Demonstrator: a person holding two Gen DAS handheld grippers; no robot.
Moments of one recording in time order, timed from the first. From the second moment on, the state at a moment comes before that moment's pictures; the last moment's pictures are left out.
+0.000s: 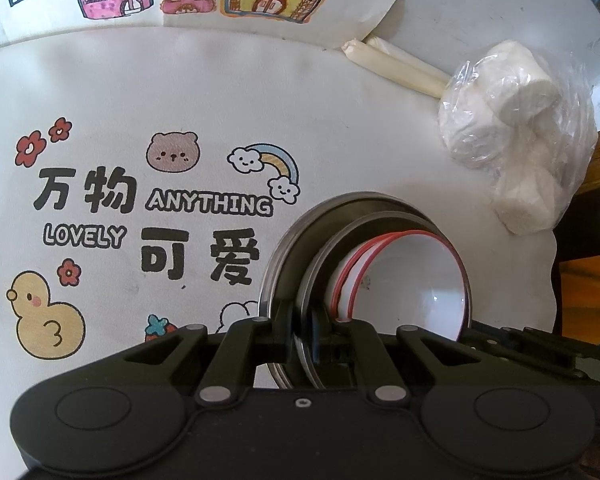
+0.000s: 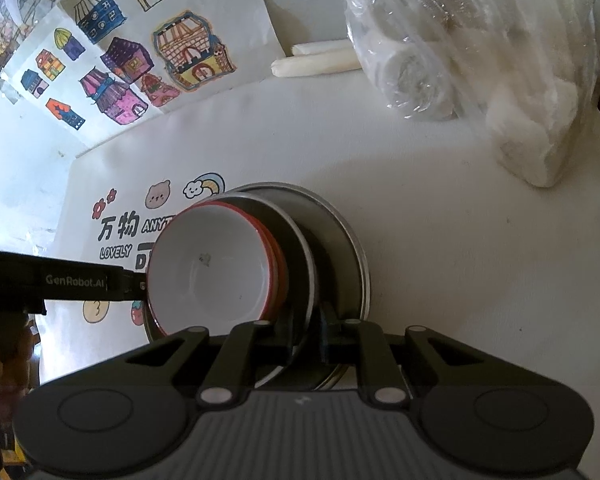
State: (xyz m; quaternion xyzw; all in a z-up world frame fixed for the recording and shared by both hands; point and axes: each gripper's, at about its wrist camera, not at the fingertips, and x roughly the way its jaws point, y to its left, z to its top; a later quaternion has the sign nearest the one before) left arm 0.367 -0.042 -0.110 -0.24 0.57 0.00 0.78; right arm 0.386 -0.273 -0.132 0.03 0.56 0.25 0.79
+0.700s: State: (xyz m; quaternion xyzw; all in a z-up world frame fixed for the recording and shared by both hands) left arm 0.366 -0.044 -0.105 -0.23 0.56 0.02 0.79; right arm 0.386 -0.281 -0.129 0.03 0.55 0.23 0.81
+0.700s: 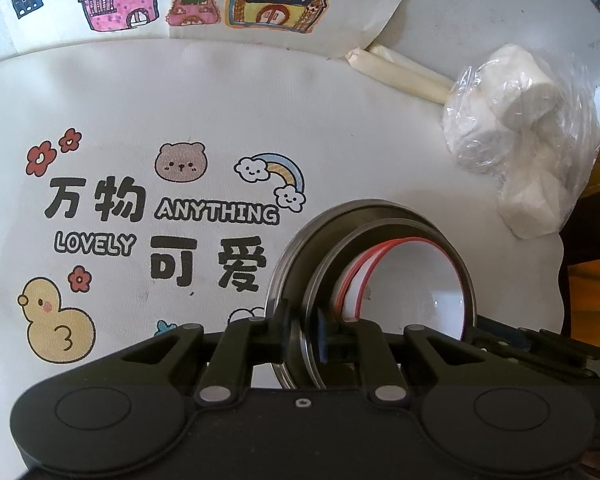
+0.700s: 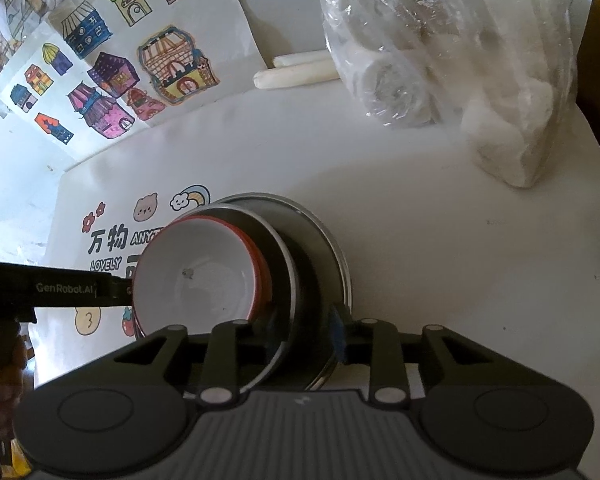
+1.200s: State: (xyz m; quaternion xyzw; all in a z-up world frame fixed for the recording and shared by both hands) left arm 0.361 -0.042 -0.095 -0.18 0.55 0.05 0.81; right arm 0.382 -0.287 -0.121 0.03 0.53 0.20 0.82
